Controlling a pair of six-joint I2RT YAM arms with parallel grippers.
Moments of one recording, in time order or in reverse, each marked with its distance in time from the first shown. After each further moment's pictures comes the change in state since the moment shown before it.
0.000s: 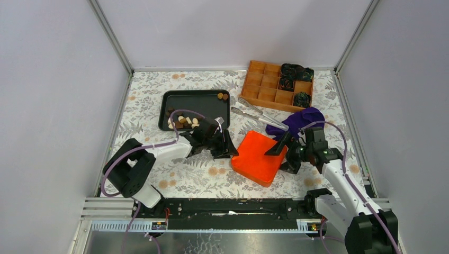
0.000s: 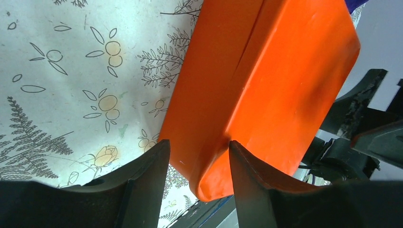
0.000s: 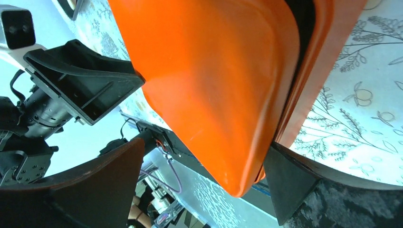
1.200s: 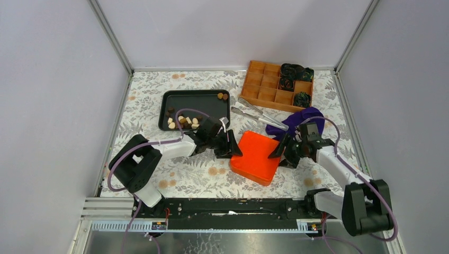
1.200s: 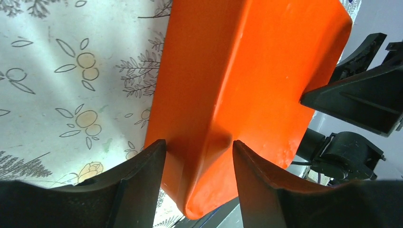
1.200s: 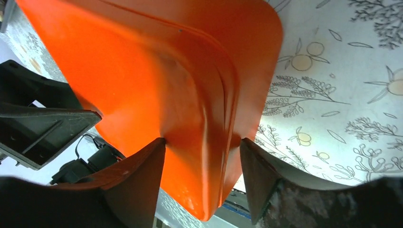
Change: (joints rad) left arm -0.019 0.068 0.041 0.036 0.039 0.009; right arm 0.002 0.220 0.051 0.023 0.127 -0.158
